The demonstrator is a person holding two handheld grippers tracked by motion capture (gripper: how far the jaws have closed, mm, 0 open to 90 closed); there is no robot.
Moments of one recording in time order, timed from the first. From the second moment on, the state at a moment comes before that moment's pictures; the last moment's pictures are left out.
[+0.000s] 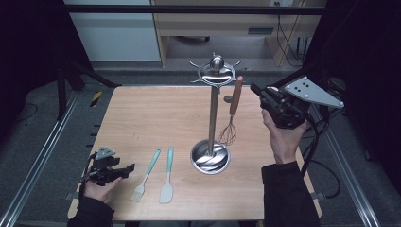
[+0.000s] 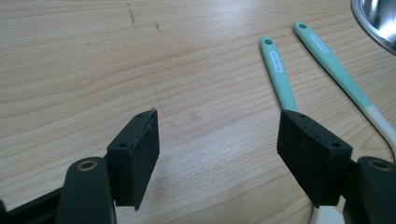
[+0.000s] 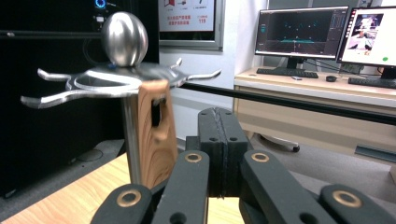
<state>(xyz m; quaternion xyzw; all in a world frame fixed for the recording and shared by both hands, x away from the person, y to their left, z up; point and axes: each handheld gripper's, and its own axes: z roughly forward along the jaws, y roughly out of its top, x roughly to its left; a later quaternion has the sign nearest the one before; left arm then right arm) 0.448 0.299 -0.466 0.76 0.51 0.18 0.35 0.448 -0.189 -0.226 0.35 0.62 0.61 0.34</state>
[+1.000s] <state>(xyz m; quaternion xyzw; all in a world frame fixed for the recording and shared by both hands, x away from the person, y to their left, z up) 0.448 0.298 -0.467 0.76 0.51 0.18 0.35 0.428 -0.167 -0.216 0.30 0.65 0.62 0.33</state>
